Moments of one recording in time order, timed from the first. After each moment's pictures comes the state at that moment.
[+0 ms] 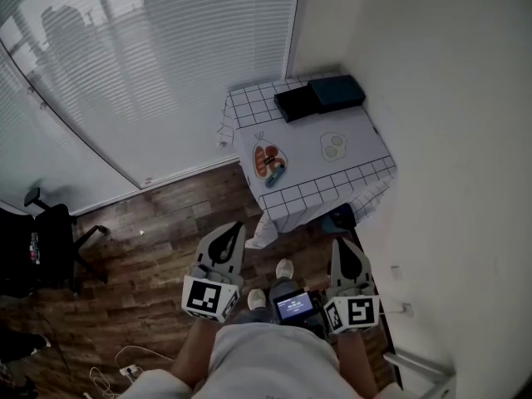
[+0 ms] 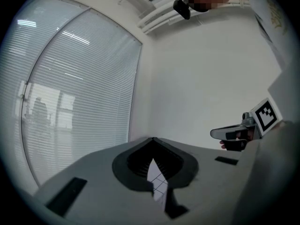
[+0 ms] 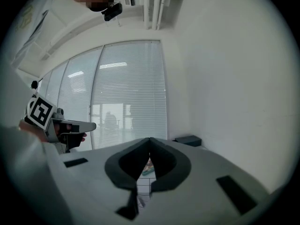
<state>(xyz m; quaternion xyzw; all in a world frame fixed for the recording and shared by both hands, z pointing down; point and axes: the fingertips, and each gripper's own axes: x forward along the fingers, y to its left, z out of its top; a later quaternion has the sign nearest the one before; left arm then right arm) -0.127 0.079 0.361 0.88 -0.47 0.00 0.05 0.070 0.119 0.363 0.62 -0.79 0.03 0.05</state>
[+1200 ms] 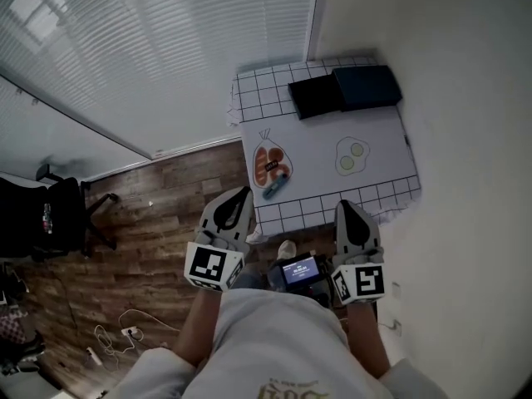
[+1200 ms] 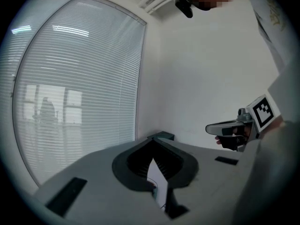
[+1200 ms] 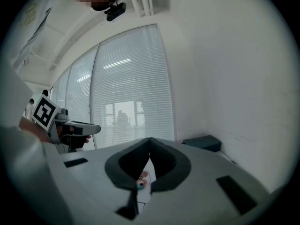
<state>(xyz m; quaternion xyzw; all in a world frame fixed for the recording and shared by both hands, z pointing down) -0.060 -0.104 0.389 0.85 -0.52 0.07 0.07 0.122 -0.096 0.388 0.53 -0.84 0.07 0.06</state>
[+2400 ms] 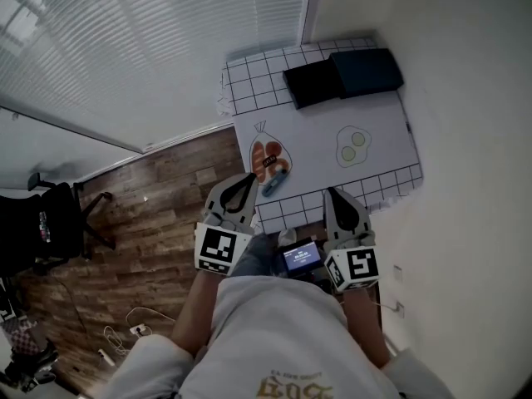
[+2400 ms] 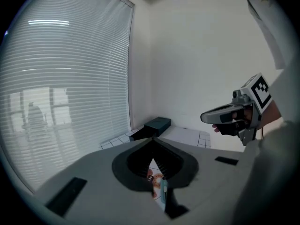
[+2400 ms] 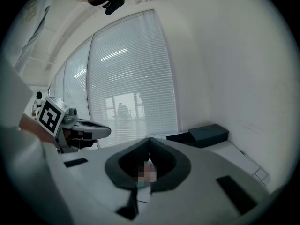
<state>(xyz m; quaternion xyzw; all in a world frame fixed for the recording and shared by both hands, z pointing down) -0.056 -0.156 0.438 0.87 -0.45 0.16 0.06 0.088 -0.133 0.429 0.52 -0.84 0.12 0.09</state>
